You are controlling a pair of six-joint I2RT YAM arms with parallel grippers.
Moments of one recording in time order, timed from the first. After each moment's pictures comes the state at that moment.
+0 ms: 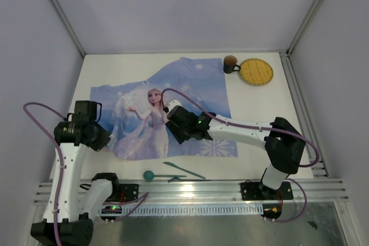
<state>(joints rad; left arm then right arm) 0.01 0.91 1.08 -1.34 -0.16 -0.80 1.05 1.69 1.19 -0.48 0.27 0.26</state>
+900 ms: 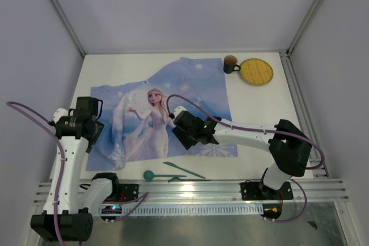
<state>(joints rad) 0.01 0.92 1.06 -1.35 -0.52 -1.14 1.04 1.63 1.07 -0.45 0.22 0.24</state>
